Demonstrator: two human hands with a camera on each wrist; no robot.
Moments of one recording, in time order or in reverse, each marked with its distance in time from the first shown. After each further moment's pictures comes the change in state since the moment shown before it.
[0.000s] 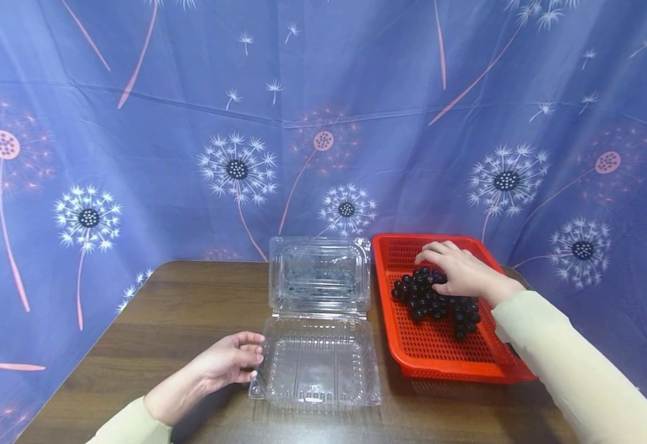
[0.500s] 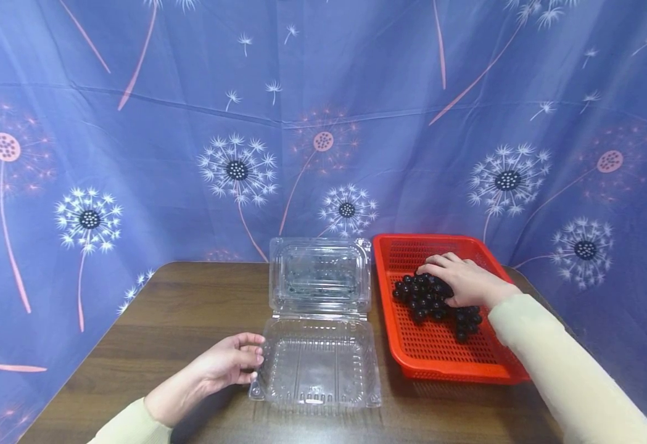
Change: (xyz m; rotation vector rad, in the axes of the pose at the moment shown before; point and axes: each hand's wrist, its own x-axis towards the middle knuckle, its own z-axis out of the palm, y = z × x) left_hand 0.002 -0.001 -0.001 0.005 0.004 0.008; right_hand -0.012 0.025 0.027 -0.096 -0.077 -0.082
